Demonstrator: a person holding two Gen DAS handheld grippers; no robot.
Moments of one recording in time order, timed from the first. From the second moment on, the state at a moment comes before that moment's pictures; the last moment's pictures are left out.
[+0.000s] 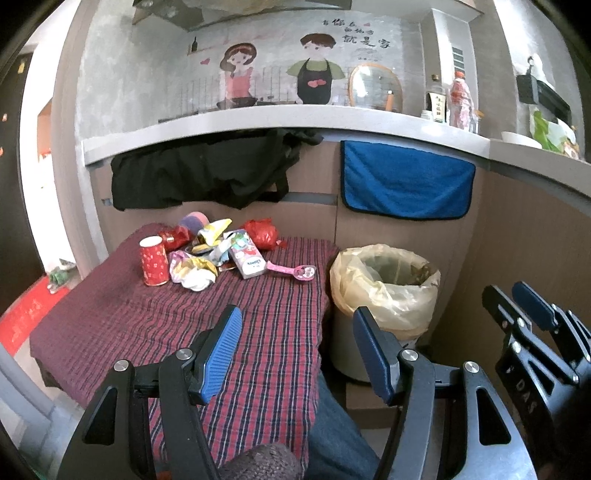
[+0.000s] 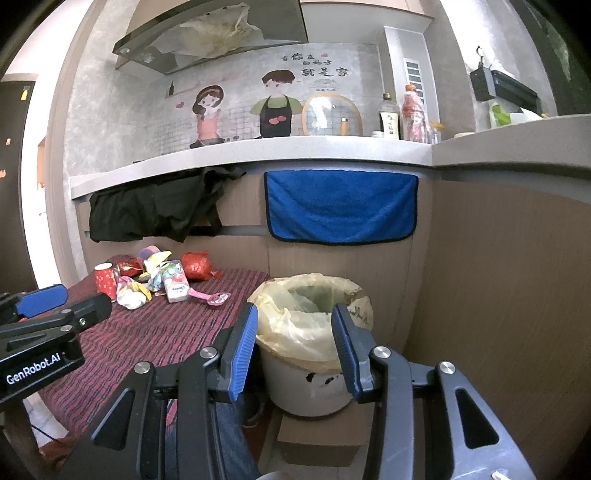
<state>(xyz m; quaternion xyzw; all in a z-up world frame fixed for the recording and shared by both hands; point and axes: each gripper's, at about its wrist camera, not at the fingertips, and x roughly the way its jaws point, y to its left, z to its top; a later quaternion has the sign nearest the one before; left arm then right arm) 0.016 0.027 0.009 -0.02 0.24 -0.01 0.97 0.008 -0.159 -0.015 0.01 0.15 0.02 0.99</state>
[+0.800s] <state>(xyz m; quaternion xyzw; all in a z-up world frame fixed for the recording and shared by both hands) 0.233 0.284 -0.043 -0.09 0.27 0.09 0.95 0.210 -0.058 -0.014 -0.02 0.22 0.12 0.97</state>
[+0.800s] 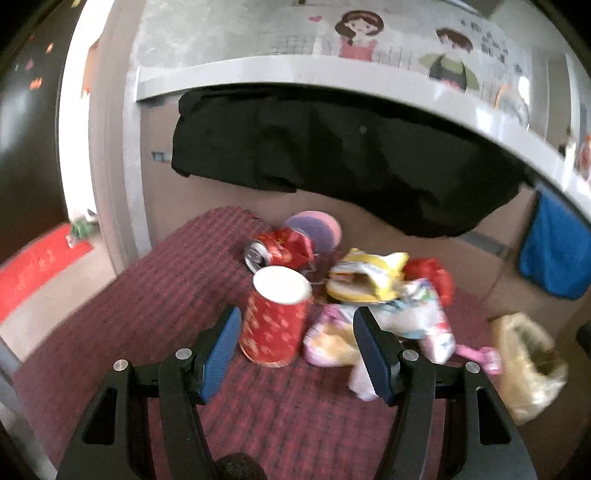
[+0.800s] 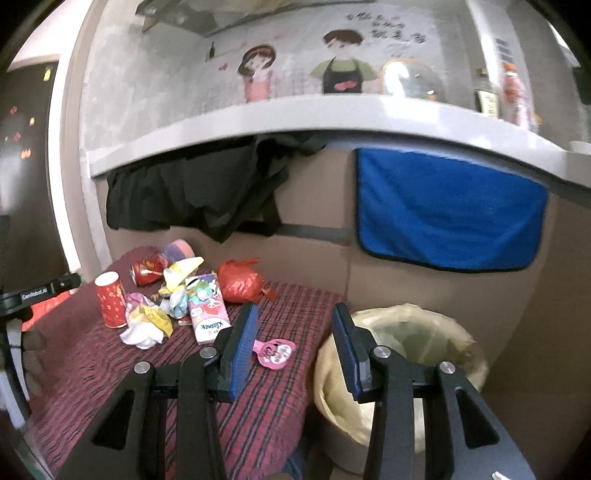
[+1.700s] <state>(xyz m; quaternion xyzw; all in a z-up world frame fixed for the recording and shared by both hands) 0.326 0.323 -0.094 -0.14 0.35 0.12 0.92 0.266 0.000 -0.060 -0.06 0.27 0.16 0.95</state>
